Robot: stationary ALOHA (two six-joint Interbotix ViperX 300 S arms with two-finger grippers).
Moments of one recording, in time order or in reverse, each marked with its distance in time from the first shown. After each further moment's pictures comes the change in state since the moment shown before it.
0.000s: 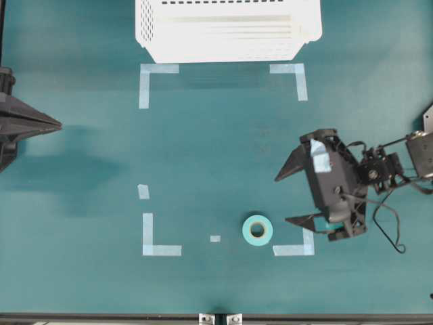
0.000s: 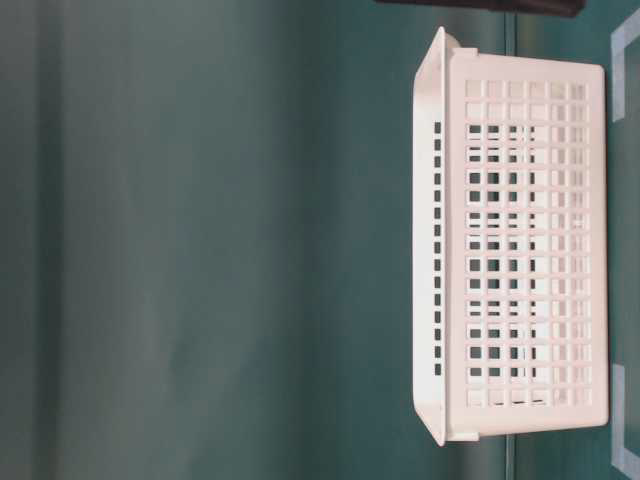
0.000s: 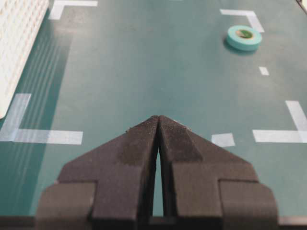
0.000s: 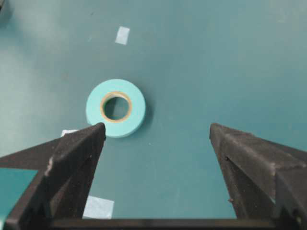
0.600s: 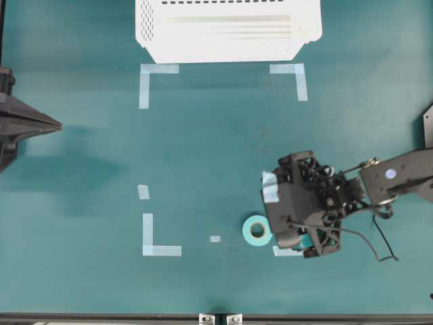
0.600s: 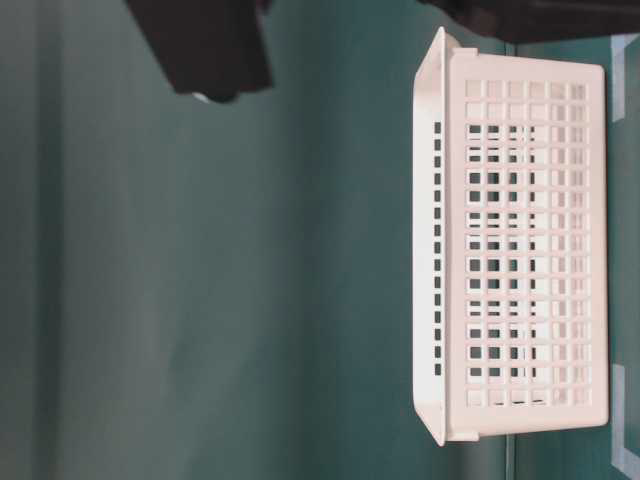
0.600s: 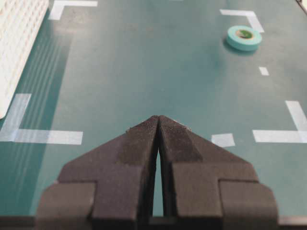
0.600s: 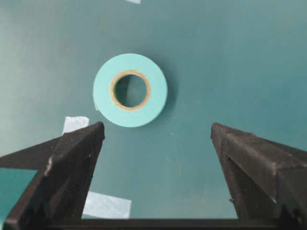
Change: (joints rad) left arm 0.000 -0.002 0.000 0.000 0.002 0.000; right arm 0.049 0.224 -0.161 0.000 0.166 0.054
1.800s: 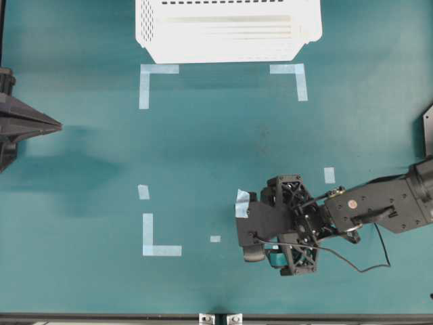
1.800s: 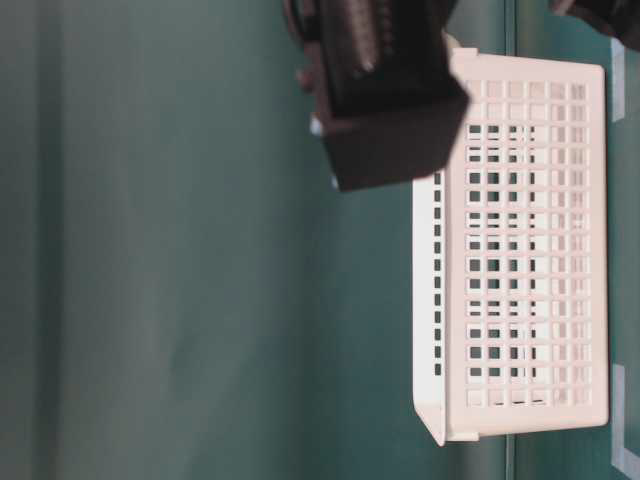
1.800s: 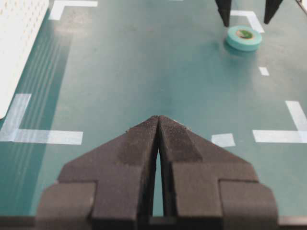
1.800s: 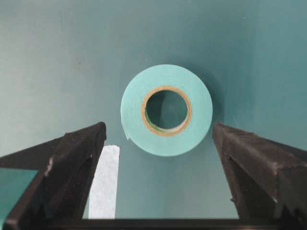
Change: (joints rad) left arm 0.000 0.000 0.002 0.000 -0.003 0.000; right arm 0.046 0.181 -0.124 -0.002 0.054 0.190
